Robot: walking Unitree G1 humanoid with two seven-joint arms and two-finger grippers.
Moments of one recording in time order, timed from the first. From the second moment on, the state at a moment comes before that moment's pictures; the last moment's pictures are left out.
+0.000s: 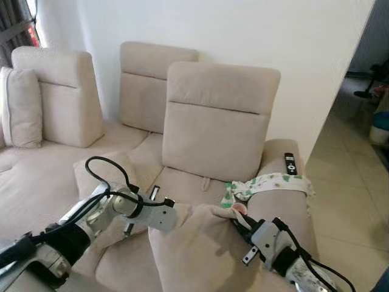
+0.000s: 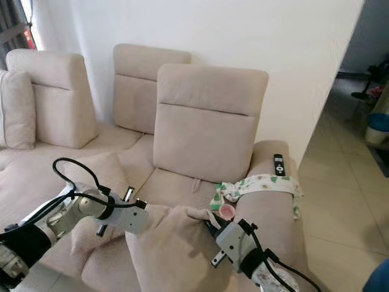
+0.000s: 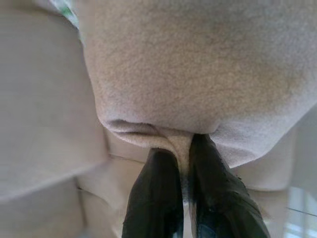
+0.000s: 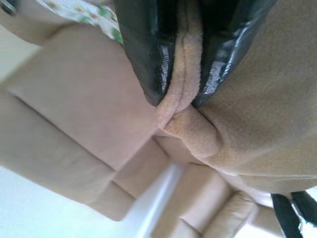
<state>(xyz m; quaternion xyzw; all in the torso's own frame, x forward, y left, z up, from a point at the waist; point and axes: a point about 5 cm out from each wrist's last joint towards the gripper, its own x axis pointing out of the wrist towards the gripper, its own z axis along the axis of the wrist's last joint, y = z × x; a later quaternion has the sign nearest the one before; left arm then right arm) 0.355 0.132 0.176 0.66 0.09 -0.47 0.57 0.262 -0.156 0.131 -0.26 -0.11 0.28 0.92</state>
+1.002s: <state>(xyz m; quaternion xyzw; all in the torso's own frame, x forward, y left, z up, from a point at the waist) 0.373 0.112 0.212 0.67 -0.03 -0.40 0.63 0.278 -0.157 0.180 -0.25 -0.21 0.20 0.92</state>
